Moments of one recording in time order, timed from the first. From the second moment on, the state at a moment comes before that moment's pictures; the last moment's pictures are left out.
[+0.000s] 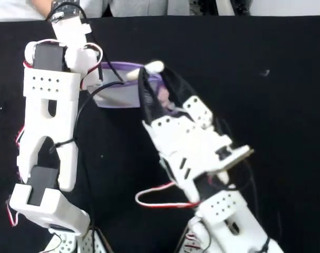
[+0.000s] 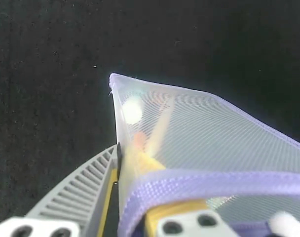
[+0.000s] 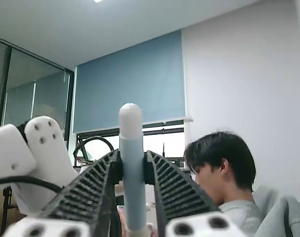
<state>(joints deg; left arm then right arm) 2.3 3.1 -33.7 100.6 13.8 -30.0 -62.3 73.7 -37.7 -1.5</state>
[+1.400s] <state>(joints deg) -16.7 2.9 -30.6 98.0 13.1 -28.2 -85.2 45.8 61.4 27.5</state>
